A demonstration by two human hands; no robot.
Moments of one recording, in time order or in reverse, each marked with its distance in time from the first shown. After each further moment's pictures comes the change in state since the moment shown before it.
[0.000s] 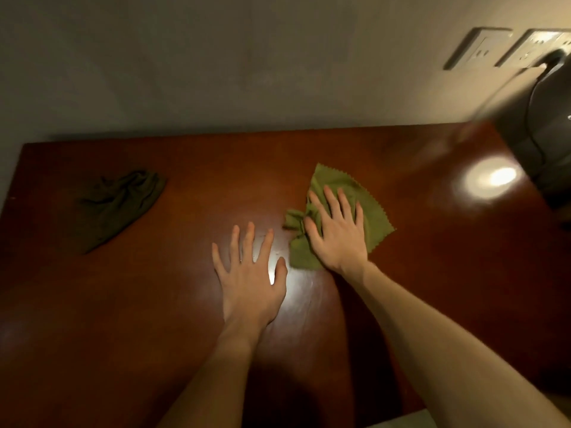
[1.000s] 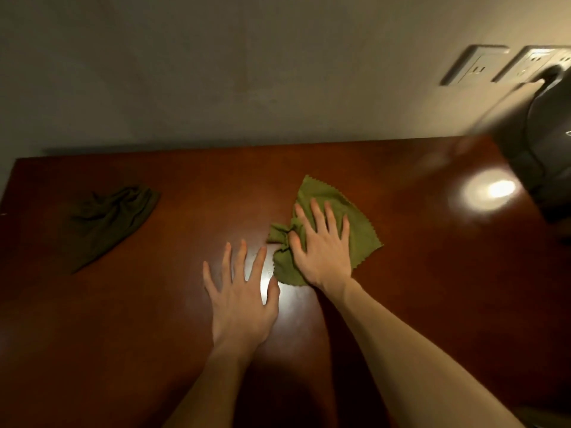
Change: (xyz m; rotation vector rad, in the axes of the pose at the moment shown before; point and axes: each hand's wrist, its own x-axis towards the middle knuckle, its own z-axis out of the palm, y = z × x) left_hand 0.000 0.002 -0.001 0.036 -0.024 0.007; right_hand 0.008 -0.019 0.000 0.038 0.008 -0.001
